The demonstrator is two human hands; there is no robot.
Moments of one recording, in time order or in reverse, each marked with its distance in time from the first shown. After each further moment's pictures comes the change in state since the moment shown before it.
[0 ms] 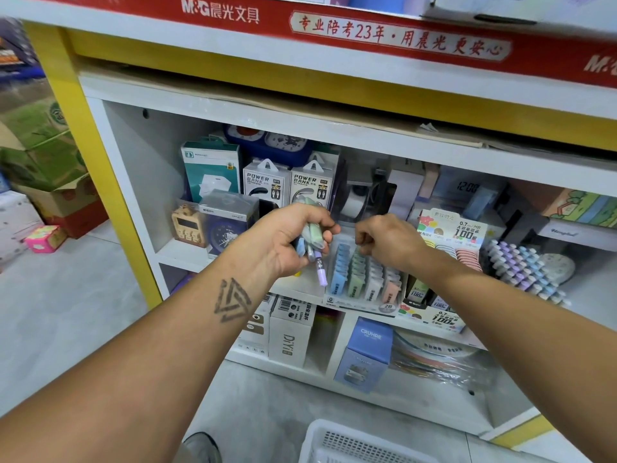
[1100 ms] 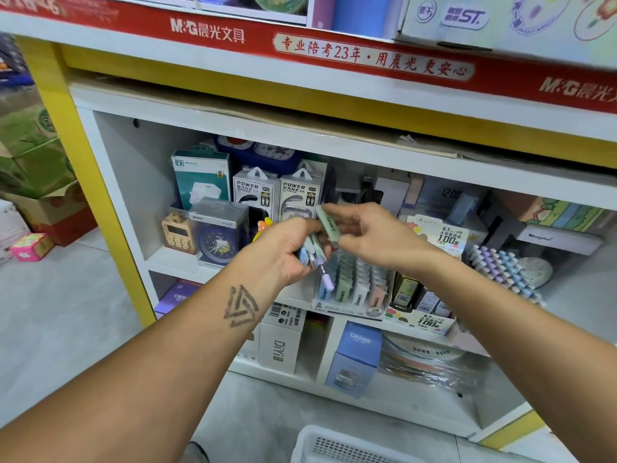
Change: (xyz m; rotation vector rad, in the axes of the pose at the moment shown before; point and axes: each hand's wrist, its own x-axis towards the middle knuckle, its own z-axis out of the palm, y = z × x) left_hand 0.006 -0.010 0.021 -0.162 0.034 -0.041; right_hand -0.044 -0.048 -0.058 0.715 -0.055 -0.124
